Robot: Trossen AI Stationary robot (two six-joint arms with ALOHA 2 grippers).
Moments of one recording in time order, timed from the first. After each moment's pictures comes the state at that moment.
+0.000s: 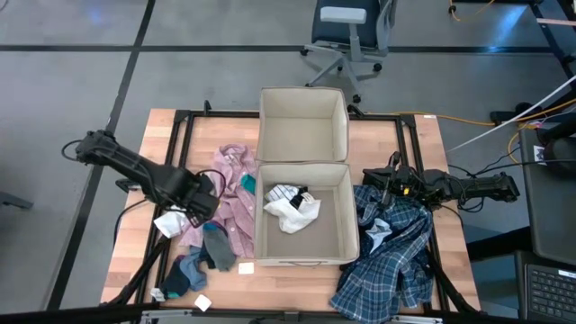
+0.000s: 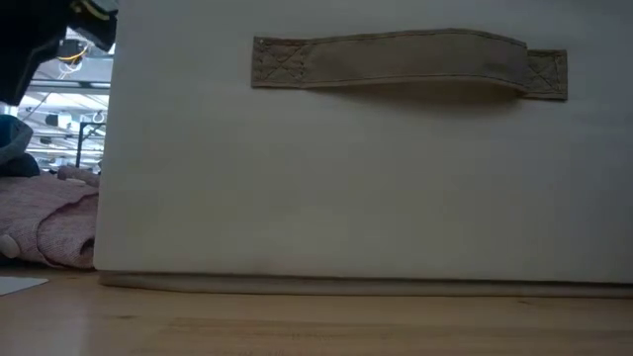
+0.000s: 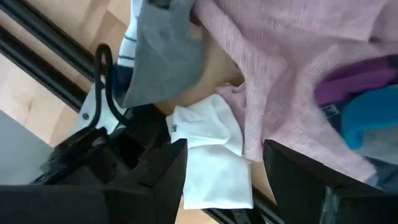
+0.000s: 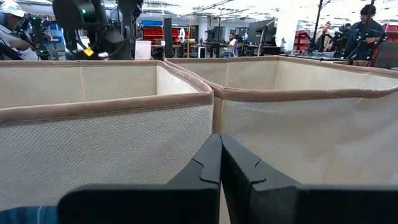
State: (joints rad) left arm -0.39 1.23 1.03 -1.53 -0.08 -1.07; right arm 0.11 0.03 0.02 0.05 0.40 -0.03
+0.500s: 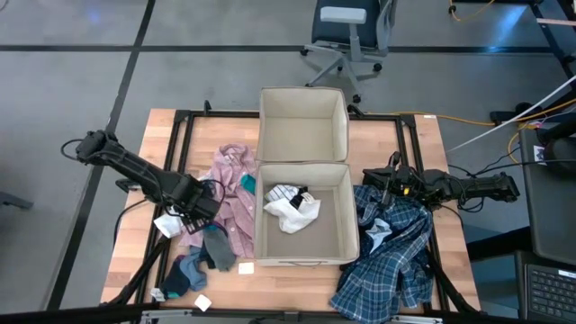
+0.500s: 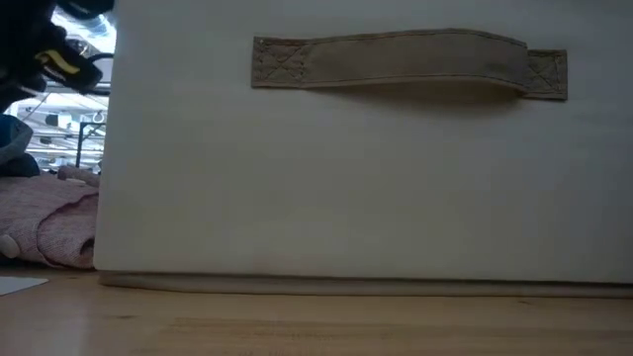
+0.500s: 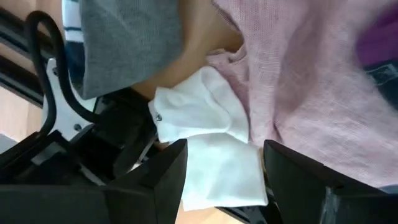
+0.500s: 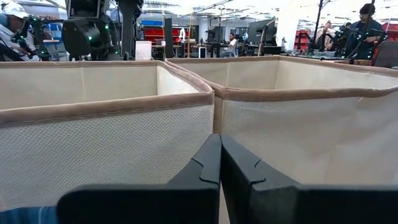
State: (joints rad) left arm -0.39 1.23 0.84 -1.40 0.05 -0.97; right arm 0.11 0.03 0.02 0.05 0.40 -0.02
